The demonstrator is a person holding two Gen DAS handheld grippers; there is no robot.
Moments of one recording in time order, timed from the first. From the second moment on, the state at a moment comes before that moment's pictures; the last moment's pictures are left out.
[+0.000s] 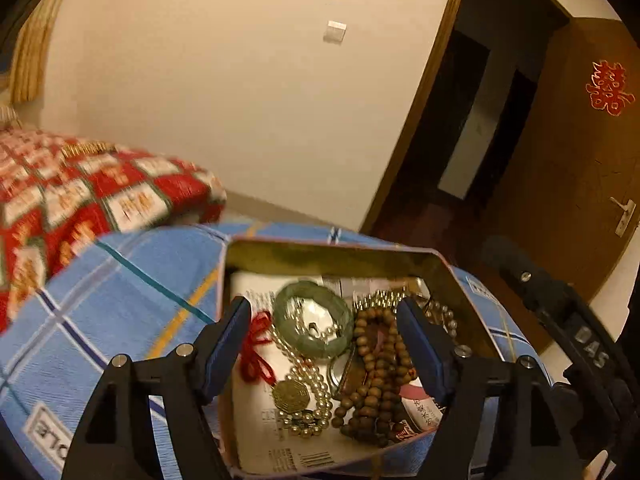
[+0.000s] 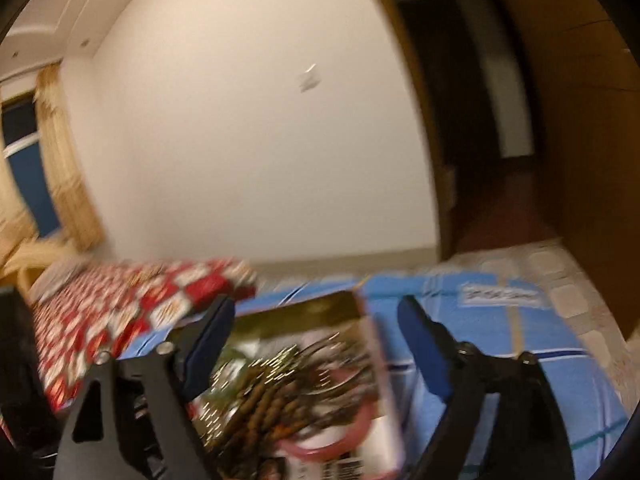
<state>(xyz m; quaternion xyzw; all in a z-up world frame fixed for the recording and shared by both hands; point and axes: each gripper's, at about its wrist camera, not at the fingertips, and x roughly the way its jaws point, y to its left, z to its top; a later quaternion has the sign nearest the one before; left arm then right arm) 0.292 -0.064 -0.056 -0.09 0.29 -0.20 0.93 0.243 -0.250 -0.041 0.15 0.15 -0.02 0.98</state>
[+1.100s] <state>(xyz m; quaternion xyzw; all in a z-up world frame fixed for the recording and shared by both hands) 0.188 -0.035 -0.070 -0.02 0.33 -0.09 0.94 0.157 -0.220 -0.049 0.08 0.20 -0.09 0.97</state>
